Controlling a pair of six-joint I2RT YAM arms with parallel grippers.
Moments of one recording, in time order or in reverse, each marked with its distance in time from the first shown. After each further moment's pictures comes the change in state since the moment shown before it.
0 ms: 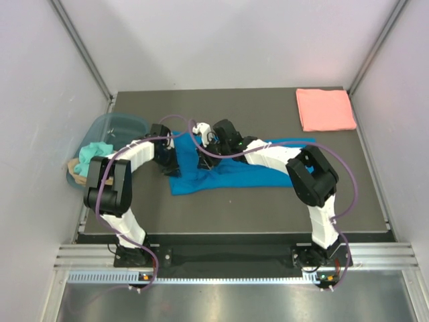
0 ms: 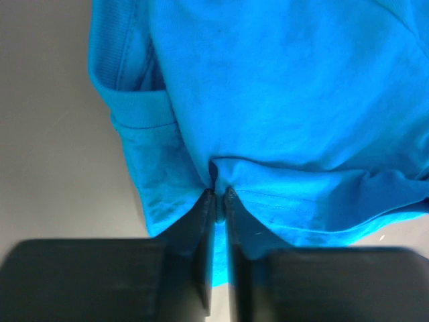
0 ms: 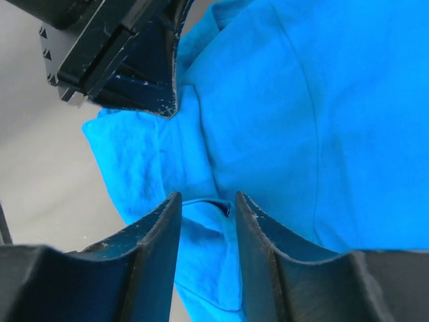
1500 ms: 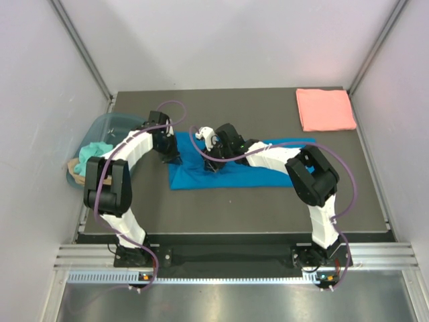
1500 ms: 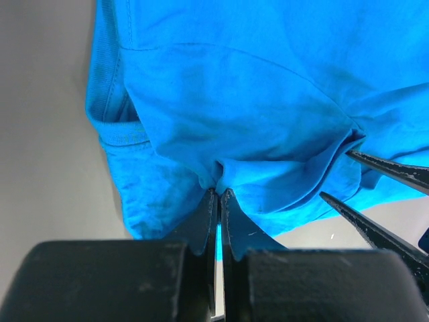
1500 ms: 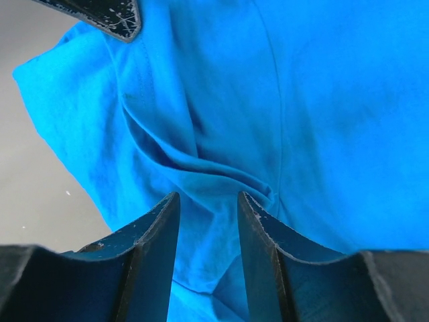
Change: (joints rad) left arm 0.000 -0.002 0.164 -0.083 0.015 -0.033; right arm -0.016 -0.002 -0.060 -0.001 0.101 -0.087
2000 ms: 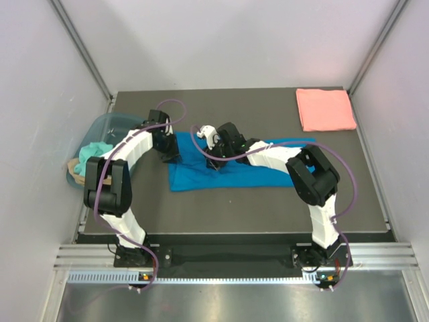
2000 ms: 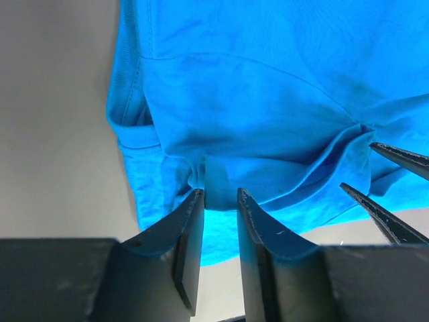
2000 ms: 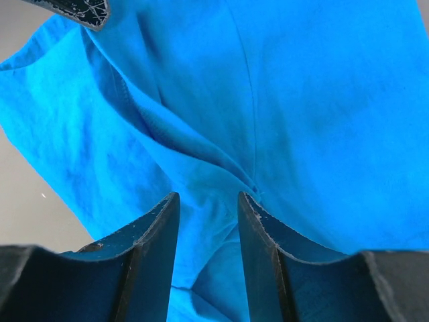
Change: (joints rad) left arm 0.000 0.003 0.019 -0.014 -0.043 0.015; right arm -0.013 0.000 0.000 -0.001 0.046 -0.018
